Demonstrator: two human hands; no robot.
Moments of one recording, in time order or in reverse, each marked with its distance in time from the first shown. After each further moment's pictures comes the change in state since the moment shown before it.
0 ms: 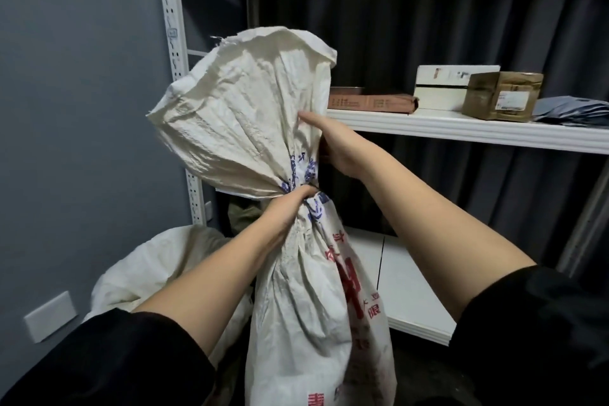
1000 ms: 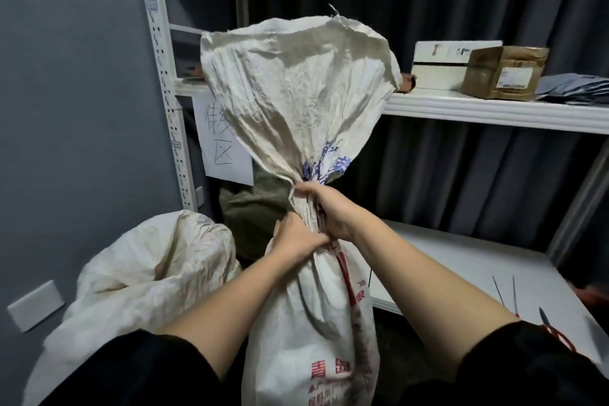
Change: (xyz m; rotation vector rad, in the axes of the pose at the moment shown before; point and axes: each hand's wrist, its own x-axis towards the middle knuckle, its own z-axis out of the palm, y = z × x) left_hand 0.031 -0.089 0.018 0.690 0.075 0.202; right_hand -0.035 0.122 -0.002 0.198 -0.020 0.347
